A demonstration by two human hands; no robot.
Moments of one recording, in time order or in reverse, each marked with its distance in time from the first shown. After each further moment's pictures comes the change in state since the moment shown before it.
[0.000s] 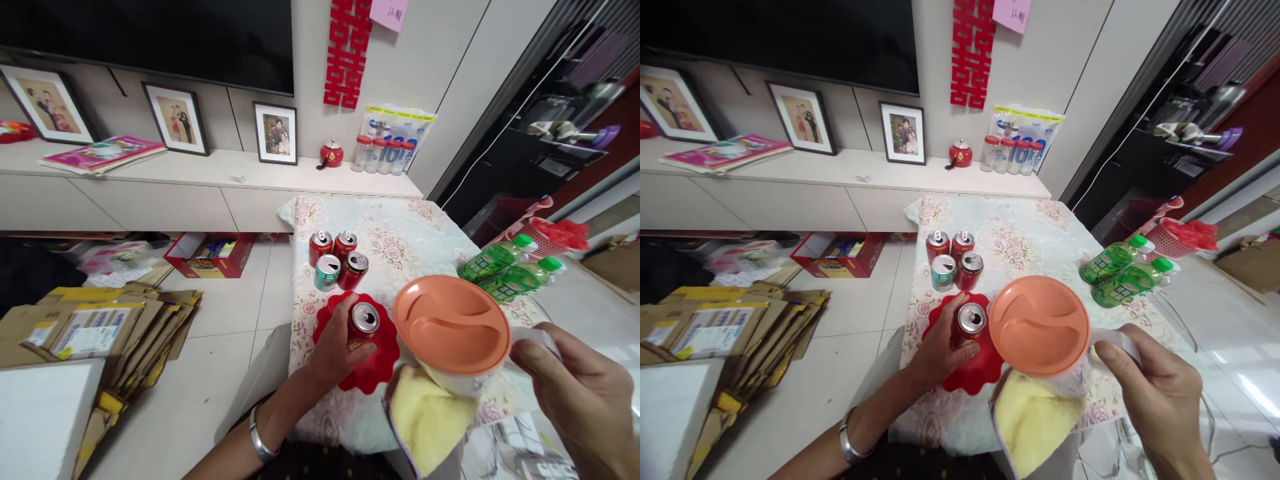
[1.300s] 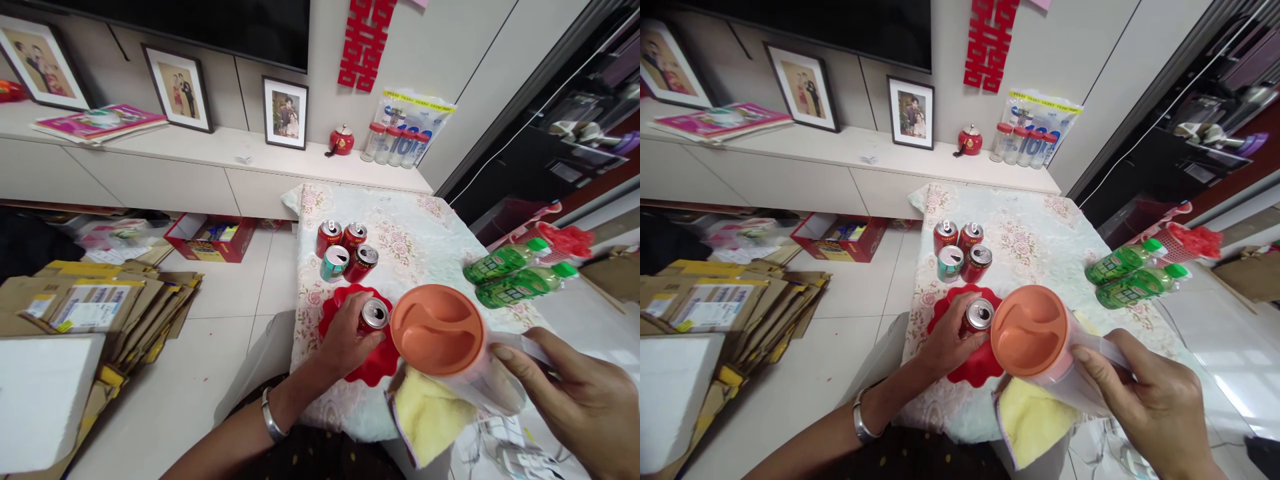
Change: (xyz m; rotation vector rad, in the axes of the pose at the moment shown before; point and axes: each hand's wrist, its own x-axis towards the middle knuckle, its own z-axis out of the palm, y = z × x) left_hand 0.007 -0.013 0.012 0.015 0.075 0.205; right_hand 0.014 -0.061 0.009 -0.576 -0.123 -0.558
